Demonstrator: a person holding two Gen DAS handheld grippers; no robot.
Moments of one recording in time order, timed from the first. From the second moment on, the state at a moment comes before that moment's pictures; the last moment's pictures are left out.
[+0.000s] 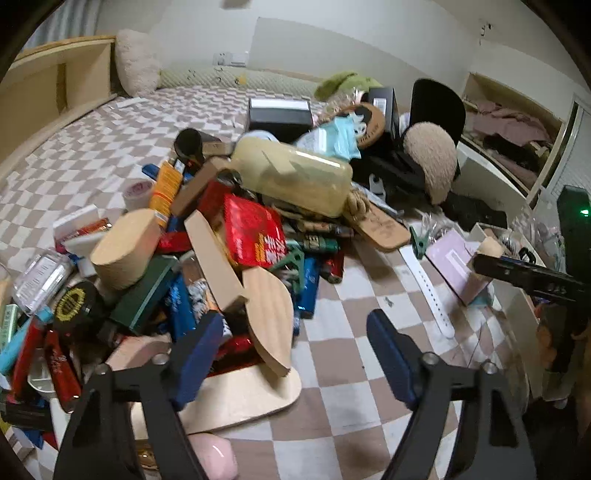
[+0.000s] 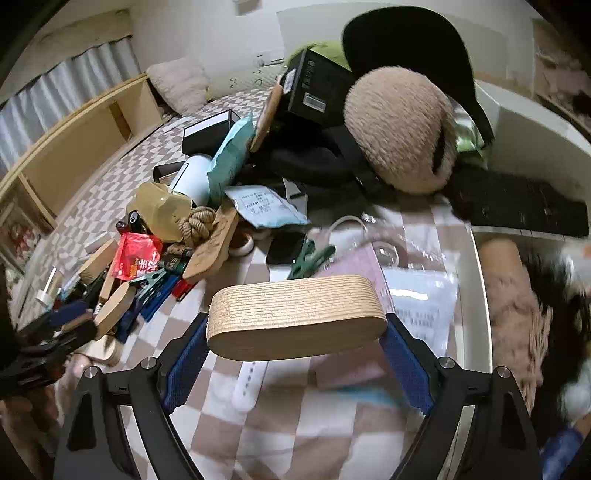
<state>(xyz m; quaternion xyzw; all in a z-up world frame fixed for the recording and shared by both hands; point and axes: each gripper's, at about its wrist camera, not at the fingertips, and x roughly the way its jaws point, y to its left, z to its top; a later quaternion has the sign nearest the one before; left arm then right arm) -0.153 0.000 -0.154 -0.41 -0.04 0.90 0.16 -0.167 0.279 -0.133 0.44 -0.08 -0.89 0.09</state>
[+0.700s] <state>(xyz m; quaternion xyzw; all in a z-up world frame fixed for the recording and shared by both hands) -0.194 0.012 -0.179 -0.45 -0.03 0.89 0.10 -0.160 0.289 -0.131 0.43 -0.13 -0.89 0.09</state>
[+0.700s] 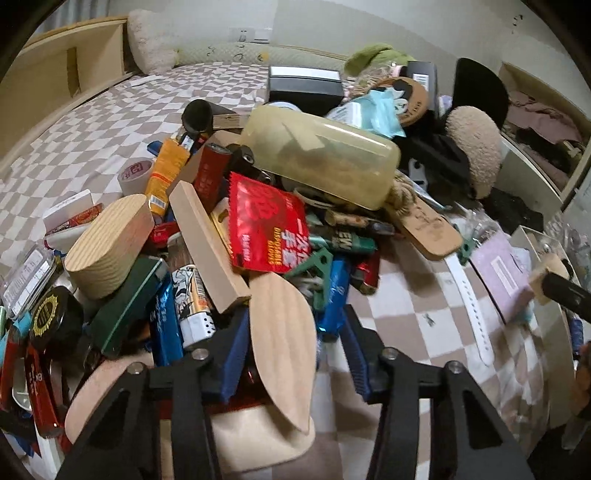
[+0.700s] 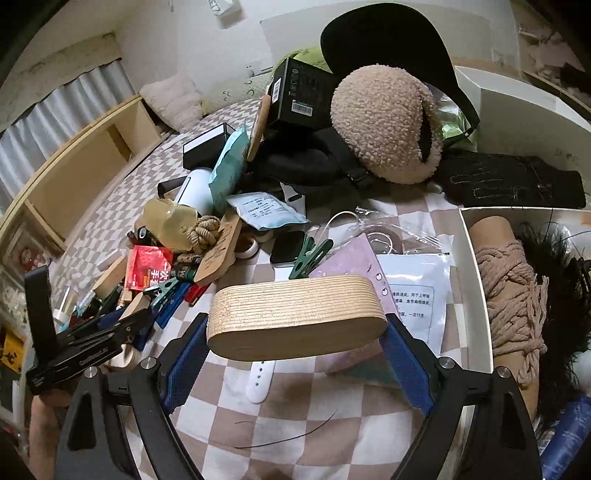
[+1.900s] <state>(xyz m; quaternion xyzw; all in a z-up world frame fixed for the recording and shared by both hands) -0.121 0.041 -0.152 -0.43 -0.04 0.89 0.15 -0.109 0.270 -0.133 0.44 -0.13 -0.89 0.05</state>
